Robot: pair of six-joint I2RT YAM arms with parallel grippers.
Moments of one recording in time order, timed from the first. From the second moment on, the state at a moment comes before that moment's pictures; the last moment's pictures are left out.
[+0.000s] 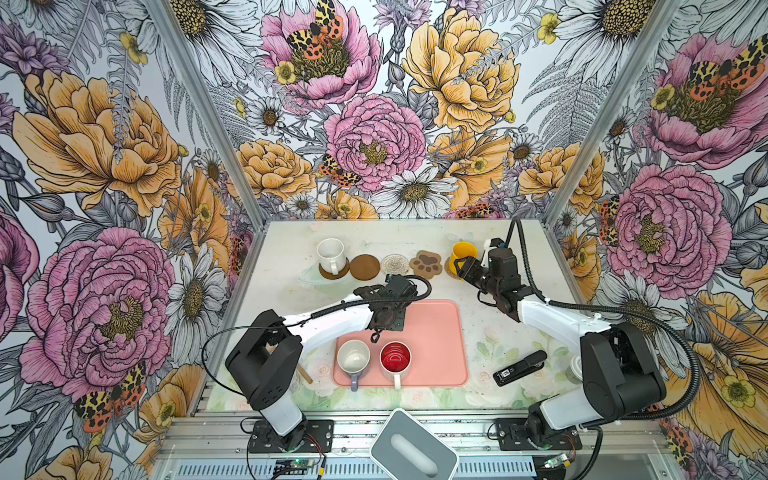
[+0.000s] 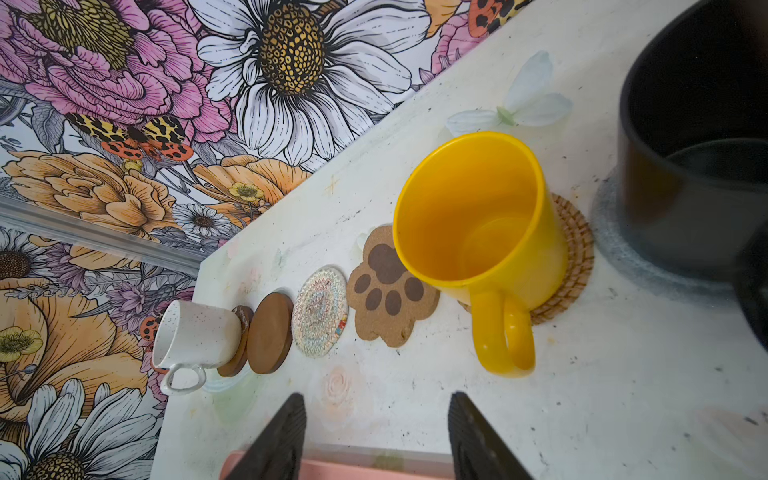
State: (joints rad) left arm -0.81 1.65 1.12 -0.65 -0.22 -0.59; right arm 0.27 1.50 0.84 0.14 -0.14 0.75
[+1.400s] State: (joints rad) left arm -0.40 1.92 1.49 -0.66 -0.17 -0.34; right arm 0.26 1.50 0.84 0.15 -0.17 0.75
